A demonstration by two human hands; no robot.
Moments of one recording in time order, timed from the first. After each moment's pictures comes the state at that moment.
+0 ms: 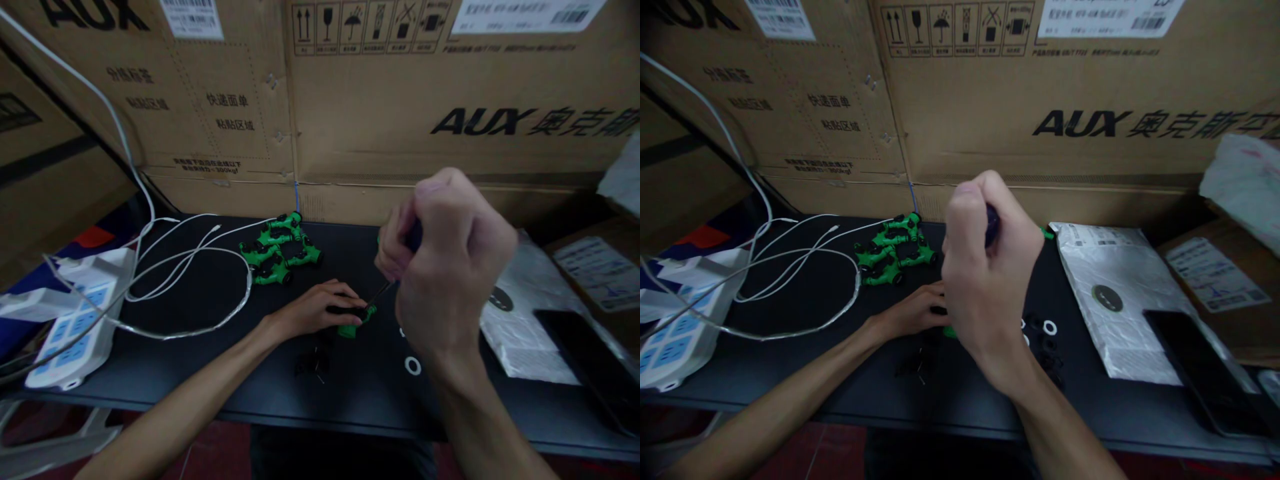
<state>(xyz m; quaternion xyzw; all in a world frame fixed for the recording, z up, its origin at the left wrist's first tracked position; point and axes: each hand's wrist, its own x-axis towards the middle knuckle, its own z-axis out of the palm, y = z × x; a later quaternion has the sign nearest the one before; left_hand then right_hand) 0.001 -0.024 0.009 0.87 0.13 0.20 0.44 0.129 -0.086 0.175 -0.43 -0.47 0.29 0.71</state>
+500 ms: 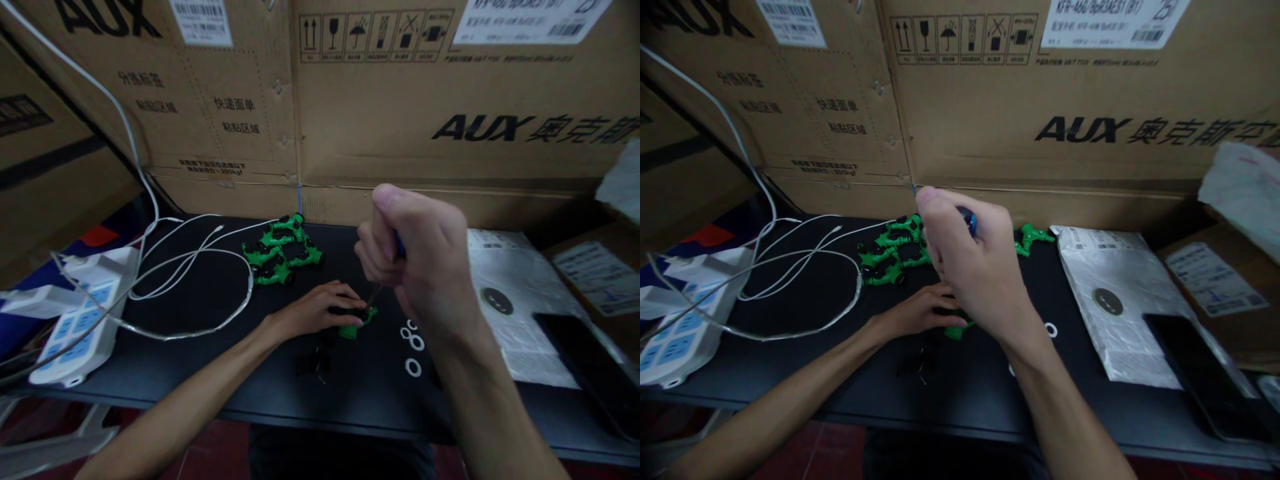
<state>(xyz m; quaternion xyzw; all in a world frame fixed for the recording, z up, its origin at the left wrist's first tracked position) 0.001 -0.025 0.009 0.86 0.13 0.20 0.44 0.133 -0.076 0.174 -0.34 -0.54 0.46 0.61</state>
